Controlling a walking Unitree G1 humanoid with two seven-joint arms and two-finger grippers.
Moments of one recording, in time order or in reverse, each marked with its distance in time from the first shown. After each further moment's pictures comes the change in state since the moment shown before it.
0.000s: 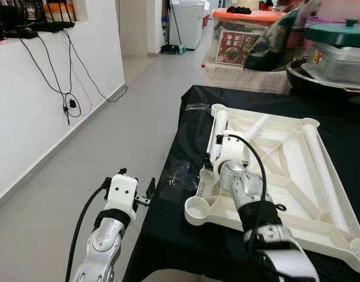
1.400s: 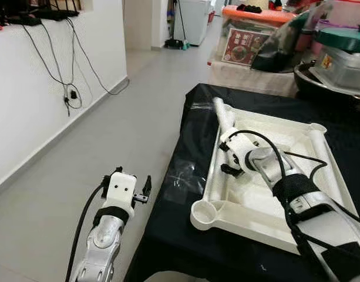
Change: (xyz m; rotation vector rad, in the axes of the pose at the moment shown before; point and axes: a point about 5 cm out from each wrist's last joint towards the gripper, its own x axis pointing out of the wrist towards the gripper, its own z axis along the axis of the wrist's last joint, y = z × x) left arm 0.004 0.002 -0.002 0.031 0.010 0.041; right arm 0.006 -0.077 0.034 -0.914 0.120 0.266
